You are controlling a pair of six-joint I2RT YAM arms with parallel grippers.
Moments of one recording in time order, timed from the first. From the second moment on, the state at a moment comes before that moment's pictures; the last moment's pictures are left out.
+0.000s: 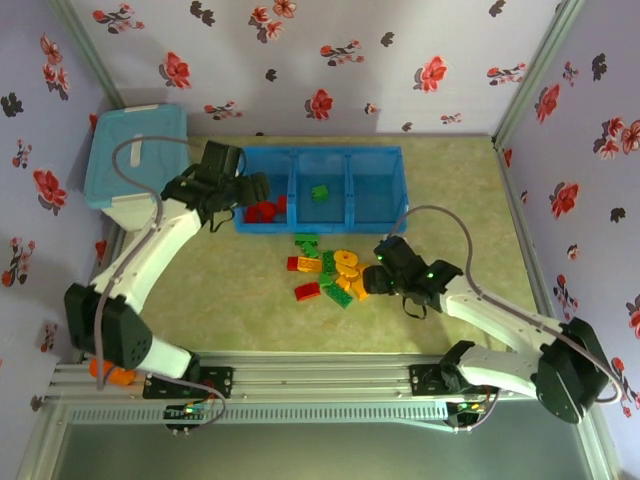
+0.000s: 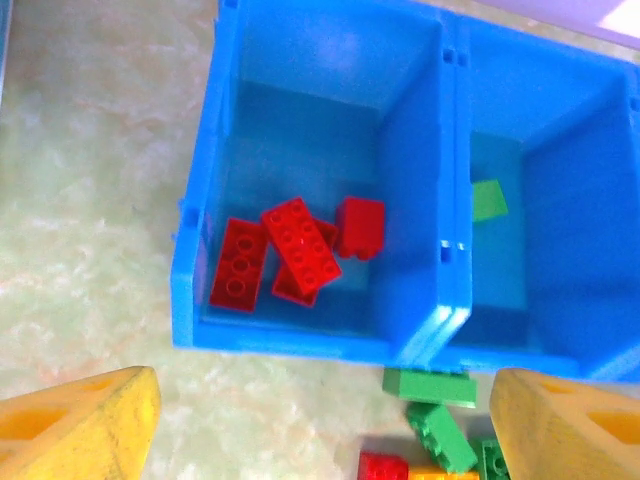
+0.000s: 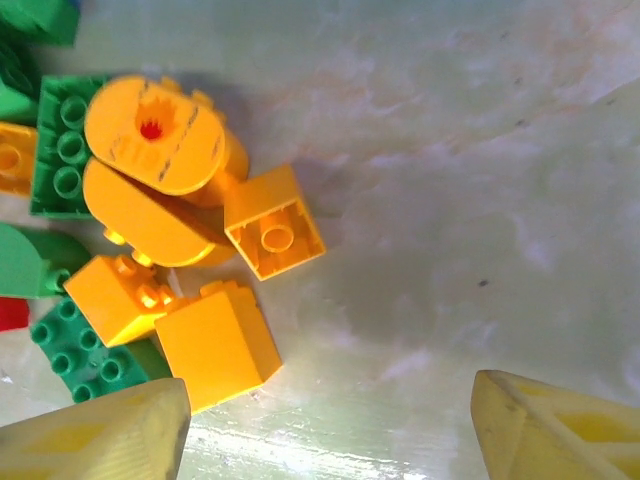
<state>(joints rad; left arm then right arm) -0.43 1.43 1.35 -0.75 -0.13 -0.51 0.75 1.13 0.67 -0.60 0.17 0.56</state>
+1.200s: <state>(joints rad) -0.53 0.95 0.83 -0.75 -0.12 -0.61 0.85 1.38 0.89 -0.60 0.27 0.54</state>
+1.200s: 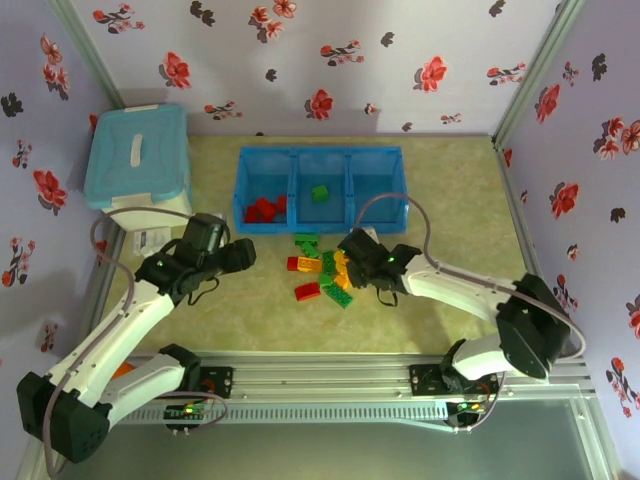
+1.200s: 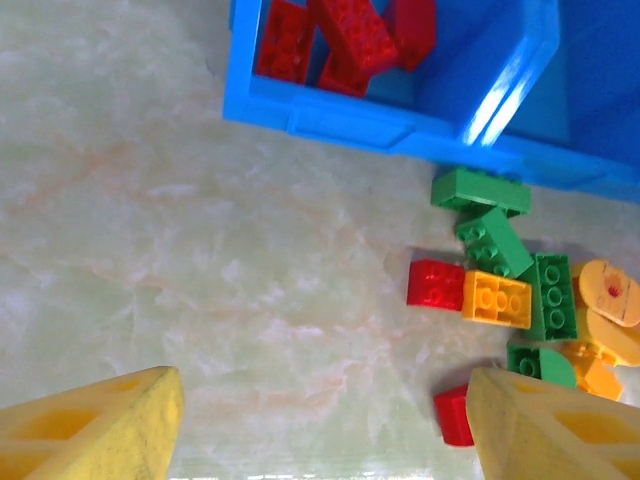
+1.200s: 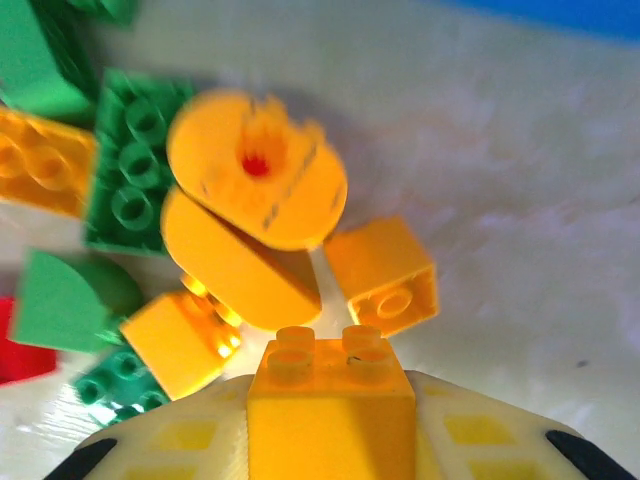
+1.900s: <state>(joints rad) -0.74 0.95 0.68 -0.73 -0.16 -0.74 0.49 1.70 1.37 -0.70 0.28 0.35</state>
